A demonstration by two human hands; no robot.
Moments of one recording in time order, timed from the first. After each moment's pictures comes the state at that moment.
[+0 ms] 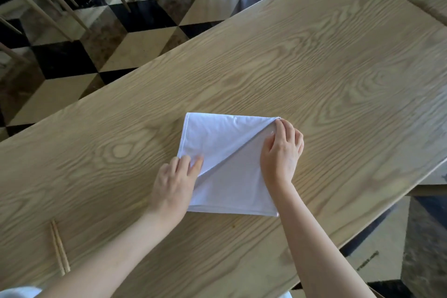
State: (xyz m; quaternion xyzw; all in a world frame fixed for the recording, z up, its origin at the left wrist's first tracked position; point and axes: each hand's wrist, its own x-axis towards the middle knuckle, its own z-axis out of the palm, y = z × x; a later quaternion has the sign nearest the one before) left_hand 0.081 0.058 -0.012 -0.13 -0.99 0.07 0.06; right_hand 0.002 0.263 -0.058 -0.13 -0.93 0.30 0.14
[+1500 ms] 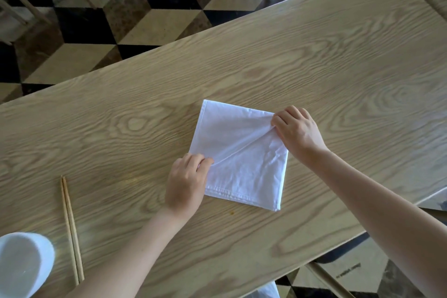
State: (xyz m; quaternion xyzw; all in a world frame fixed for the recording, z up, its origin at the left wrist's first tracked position) left_hand 0.110 0.077 -0.033 -0.03 -0.98 -0.12 0.14; right_hand -0.058 0.314 -0.042 0.38 -0.90 0.11 0.16
